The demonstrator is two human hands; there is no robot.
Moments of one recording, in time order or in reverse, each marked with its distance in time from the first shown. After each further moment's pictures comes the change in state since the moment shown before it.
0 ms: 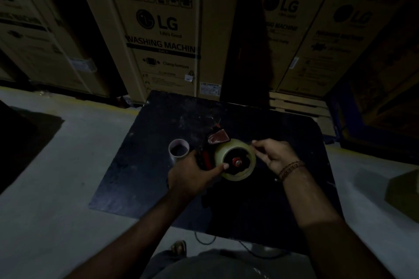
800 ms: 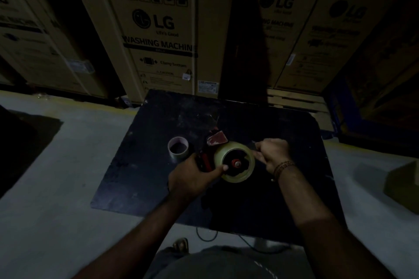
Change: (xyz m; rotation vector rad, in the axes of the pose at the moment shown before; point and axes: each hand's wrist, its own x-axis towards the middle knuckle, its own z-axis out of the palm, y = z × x) left_hand -0.012 -0.004 0.006 0.003 -0.049 -0.041; right_hand -0.009 0.015 -0.002 -0.079 0.148 -0.068
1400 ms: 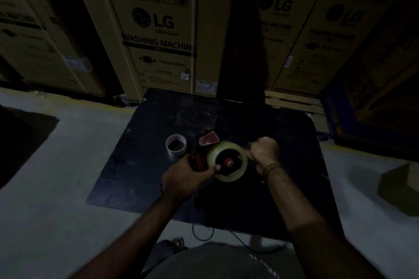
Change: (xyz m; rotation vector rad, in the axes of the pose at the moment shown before) left_hand -0.004 -0.019 0.001 -0.069 -0.004 -0.026; right_hand 0.008 0.024 0.008 -0.252 0.071 -0.193
